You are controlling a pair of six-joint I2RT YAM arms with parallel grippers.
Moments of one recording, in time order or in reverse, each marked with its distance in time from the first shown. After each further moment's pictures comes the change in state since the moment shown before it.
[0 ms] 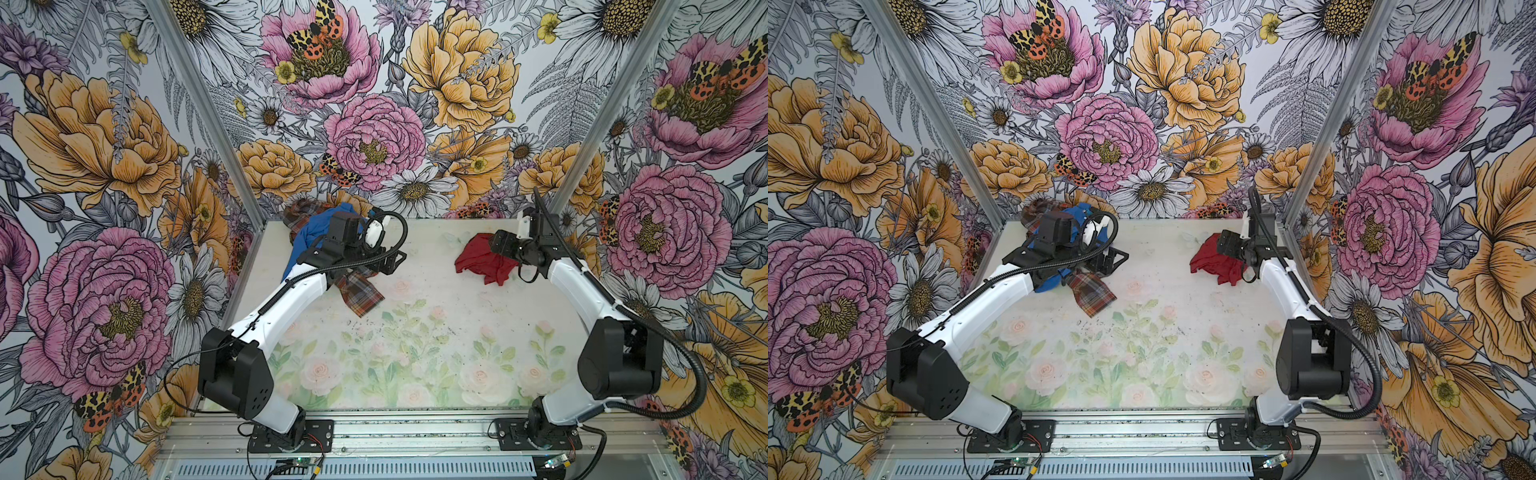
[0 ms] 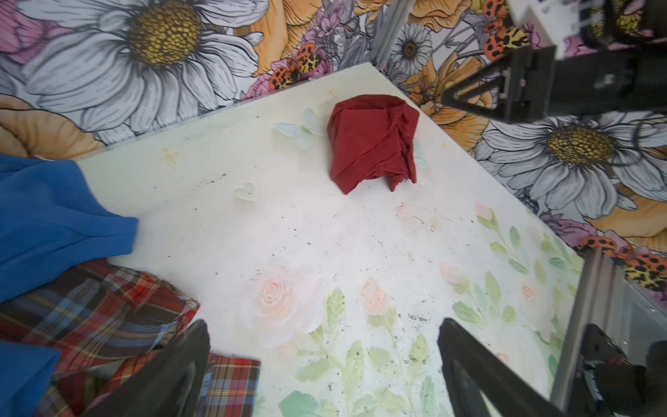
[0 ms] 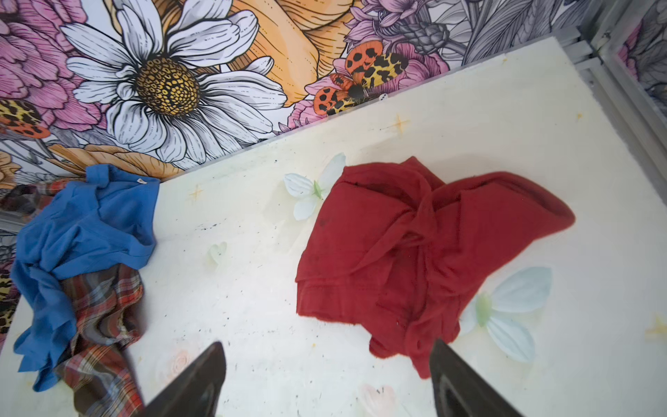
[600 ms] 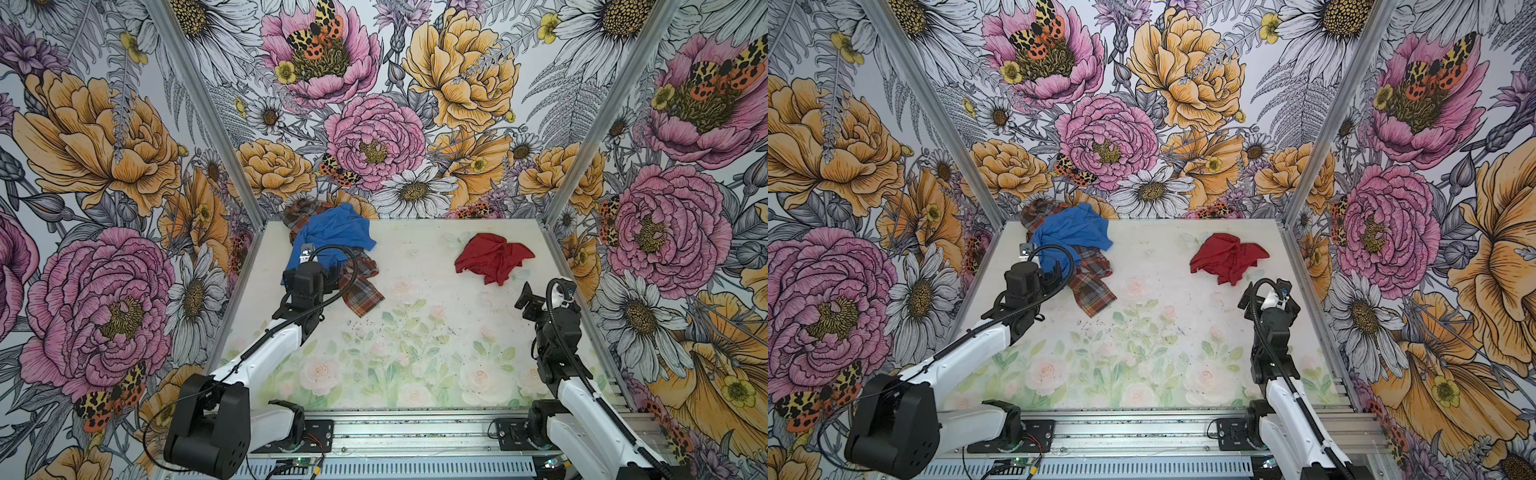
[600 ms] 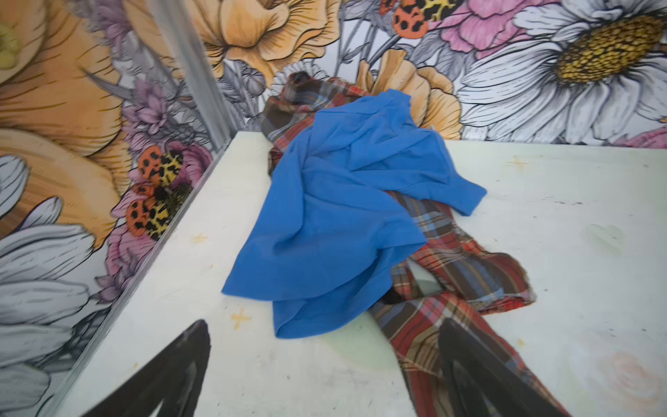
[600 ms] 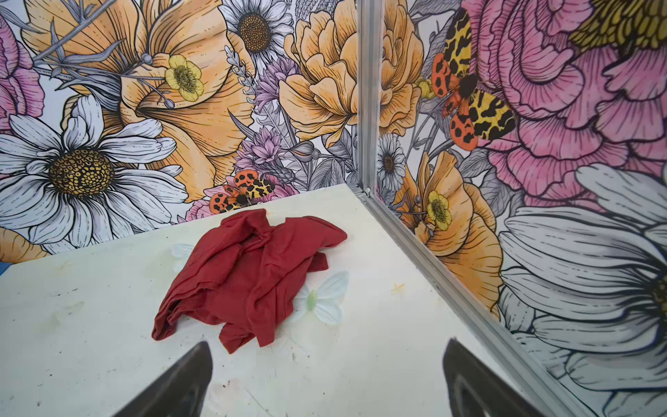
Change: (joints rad) left arm 0.166 -0.325 -0.778 0.616 -0.824 -0.071; right arm 0.010 -0.678 -0.921 0.728 0.481 -0.177
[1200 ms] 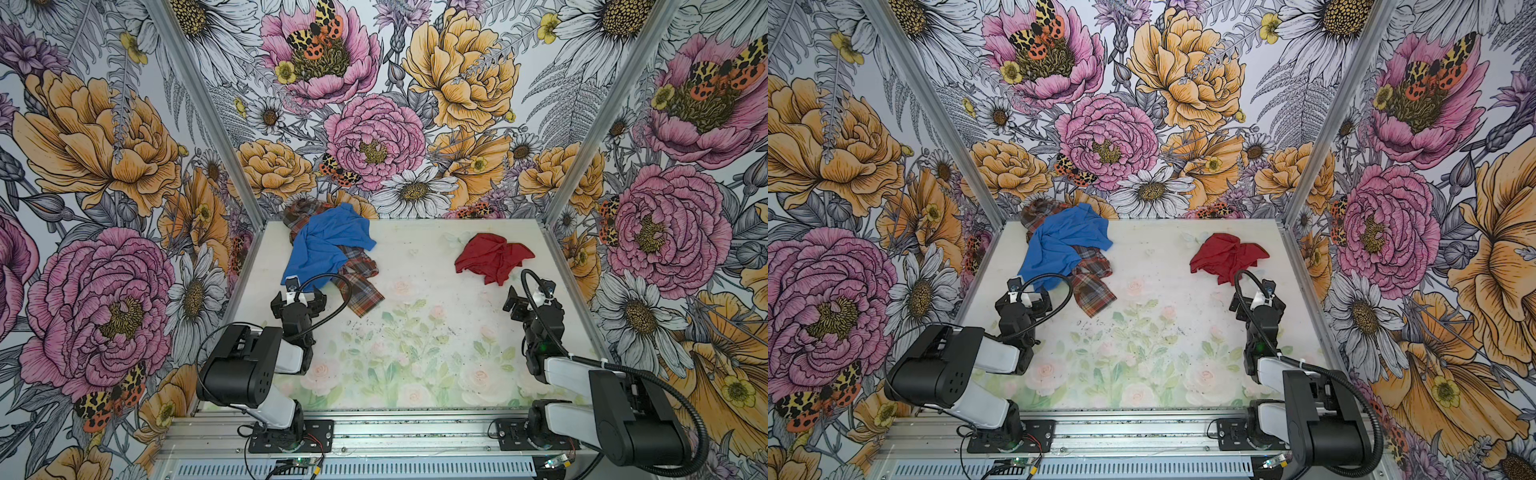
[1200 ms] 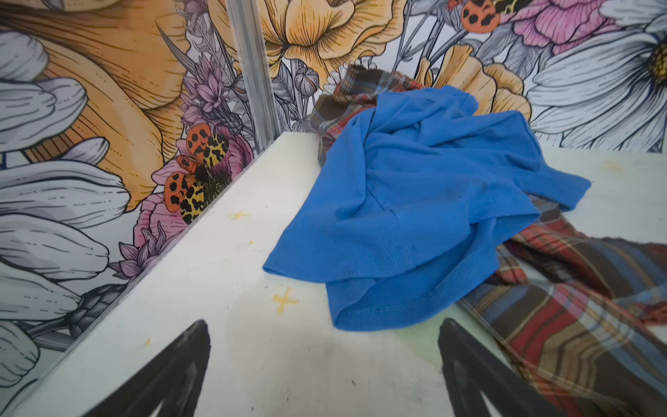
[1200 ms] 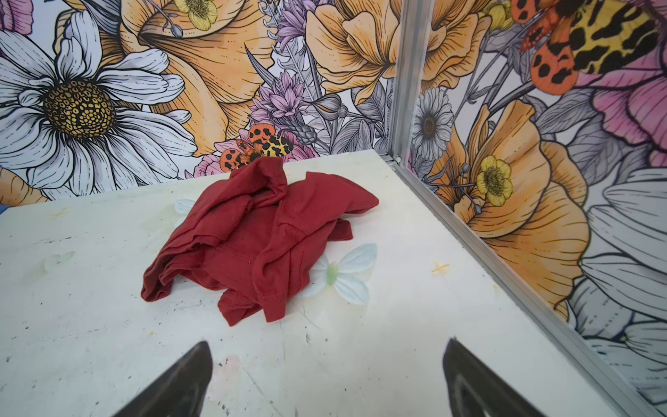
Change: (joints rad) left arm 0.168 0.386 -0.312 0.933 0.129 0.094; right arm -0.013 0.470 -0.060 0.483 -0.104 -0.044
